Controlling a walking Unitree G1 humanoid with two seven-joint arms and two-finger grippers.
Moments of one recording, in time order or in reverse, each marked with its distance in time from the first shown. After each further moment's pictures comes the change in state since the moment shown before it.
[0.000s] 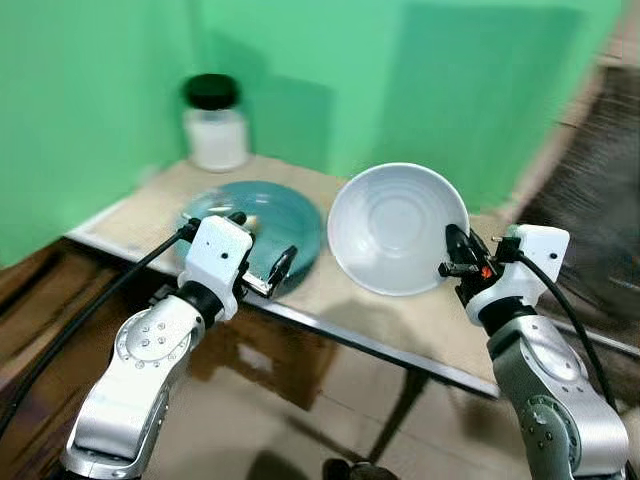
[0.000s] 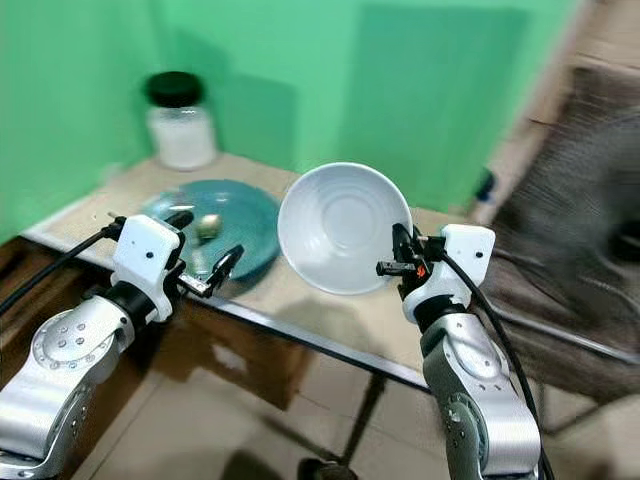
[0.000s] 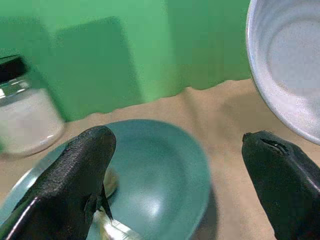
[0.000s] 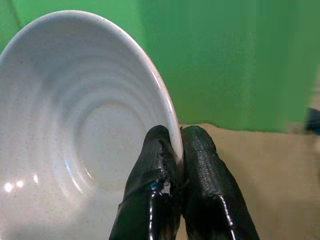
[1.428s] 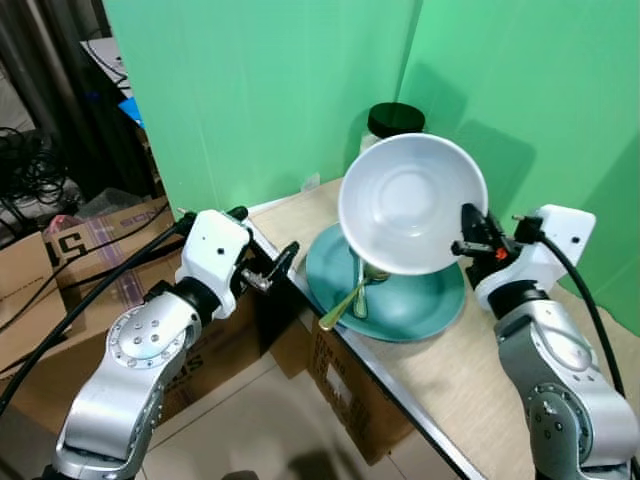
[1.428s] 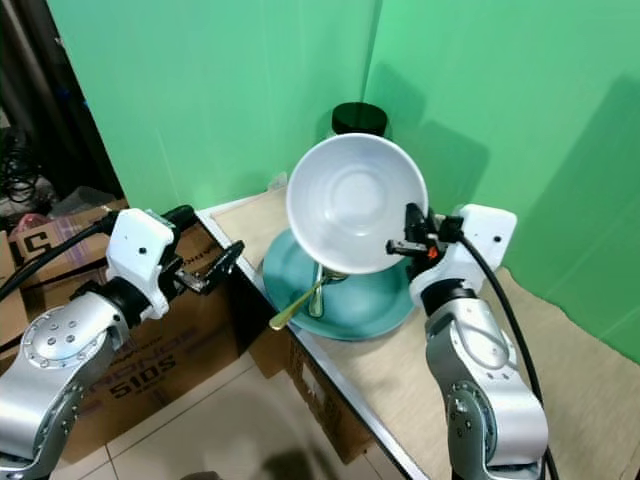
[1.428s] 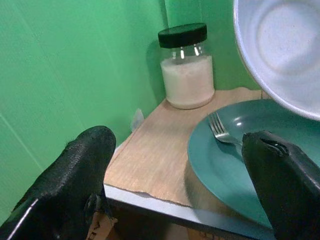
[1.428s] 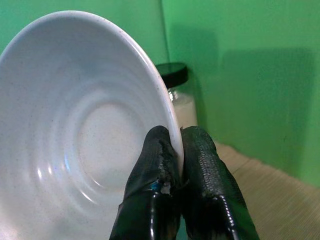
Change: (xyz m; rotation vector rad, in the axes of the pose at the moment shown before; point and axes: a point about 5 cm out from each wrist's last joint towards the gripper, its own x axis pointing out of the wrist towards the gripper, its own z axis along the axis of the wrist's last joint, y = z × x) left arm -0.003 0.001 0.009 -0.010 -0.028 -0.020; right arm 0.002 0.002 0.020 0.046 -0.062 -0.040
